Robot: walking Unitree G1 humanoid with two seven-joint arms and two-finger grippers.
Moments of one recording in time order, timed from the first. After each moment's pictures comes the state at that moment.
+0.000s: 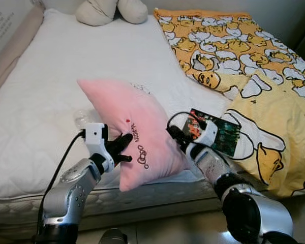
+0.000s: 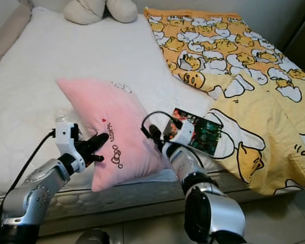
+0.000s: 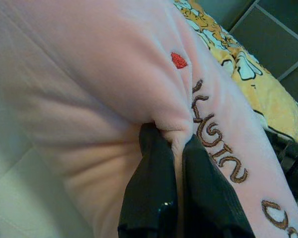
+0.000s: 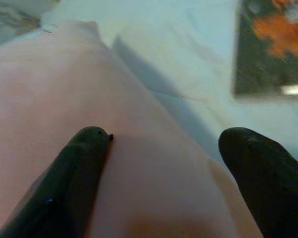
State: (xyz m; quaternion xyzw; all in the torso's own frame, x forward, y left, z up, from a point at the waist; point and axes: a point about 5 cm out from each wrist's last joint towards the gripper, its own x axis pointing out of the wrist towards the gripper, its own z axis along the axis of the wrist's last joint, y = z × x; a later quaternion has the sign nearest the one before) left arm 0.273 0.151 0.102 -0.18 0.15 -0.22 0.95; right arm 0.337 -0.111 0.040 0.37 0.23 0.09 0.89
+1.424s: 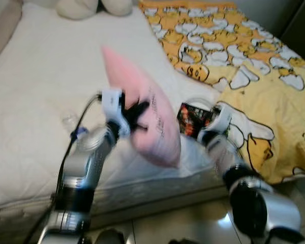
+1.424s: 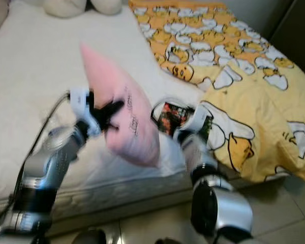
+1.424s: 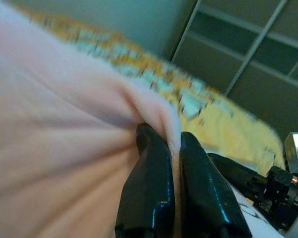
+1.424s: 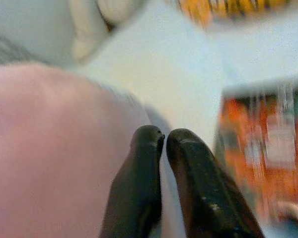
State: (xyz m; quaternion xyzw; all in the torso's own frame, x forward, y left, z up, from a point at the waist) left arm 0.333 0.114 0.175 -0.12 0.00 -0.29 0.95; right arm 0.372 -0.141 0.102 0.31 0.07 0.13 0.94
